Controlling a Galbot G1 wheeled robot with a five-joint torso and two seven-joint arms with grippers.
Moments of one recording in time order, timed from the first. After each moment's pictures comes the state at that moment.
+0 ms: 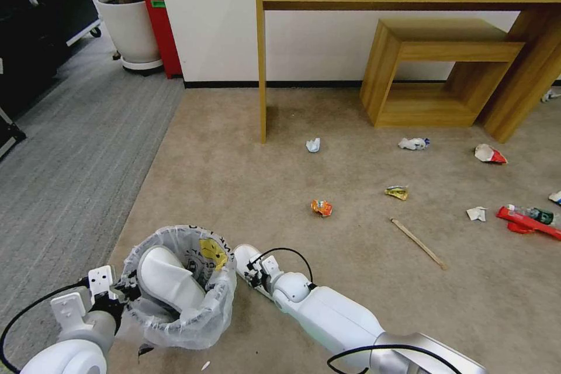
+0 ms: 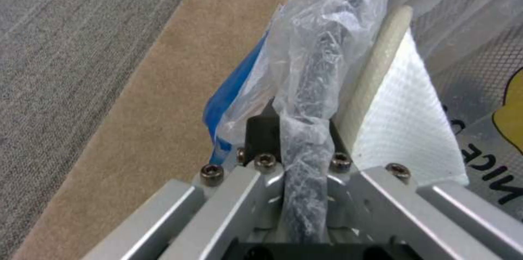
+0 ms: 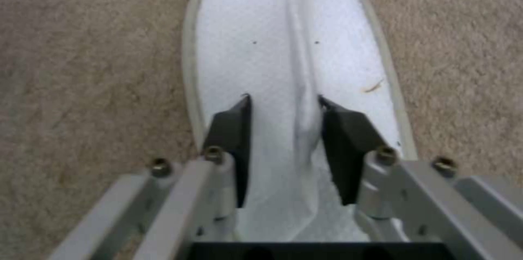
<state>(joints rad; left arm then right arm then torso) 1.68 -1.31 -0.82 -2.25 -0.63 0.65 -0.30 -0.62 1.48 -0.56 0.88 0.55 -0.29 0.10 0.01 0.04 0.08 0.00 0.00</state>
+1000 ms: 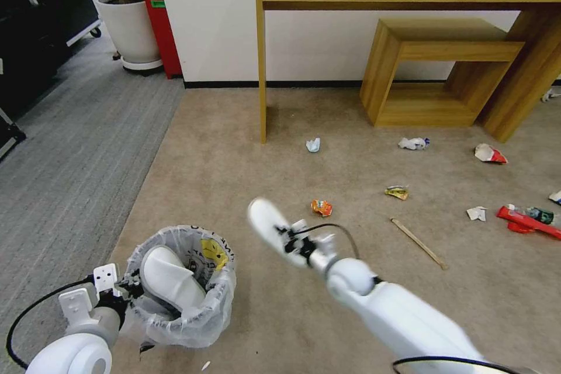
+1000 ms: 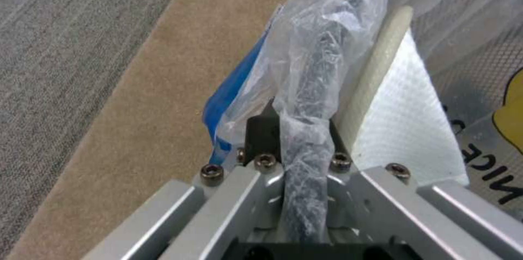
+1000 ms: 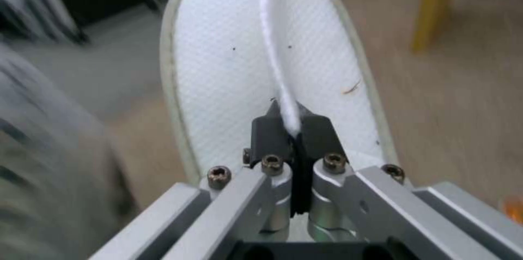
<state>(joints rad) 1.65 -1.29 -0.79 -2.20 -0.62 0.65 -0.31 -0.82 1.01 -0.24 1.62 0.69 0.00 -0.06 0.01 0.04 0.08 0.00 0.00</state>
